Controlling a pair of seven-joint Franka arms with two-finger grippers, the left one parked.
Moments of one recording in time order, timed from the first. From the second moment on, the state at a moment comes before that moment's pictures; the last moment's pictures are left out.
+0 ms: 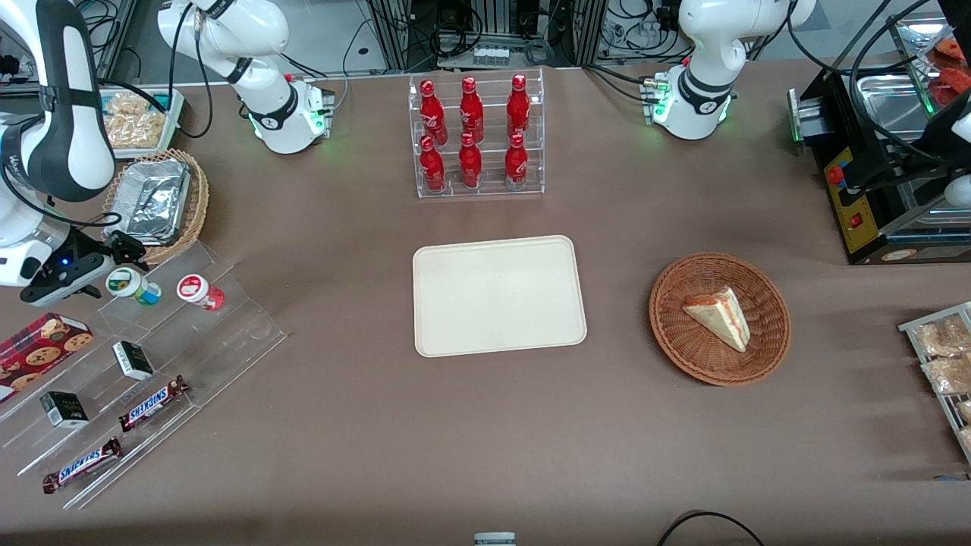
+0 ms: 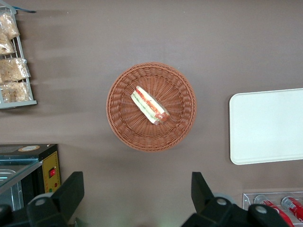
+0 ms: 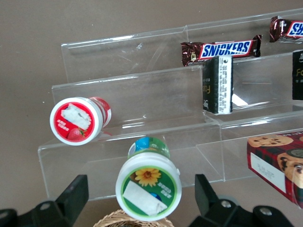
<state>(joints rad) -0.08 -0.03 -0.24 -2.22 -0.01 2.24 -0.91</state>
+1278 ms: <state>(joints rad) -0.10 -0.01 -0.24 -2.23 0.00 2.28 -0.93</state>
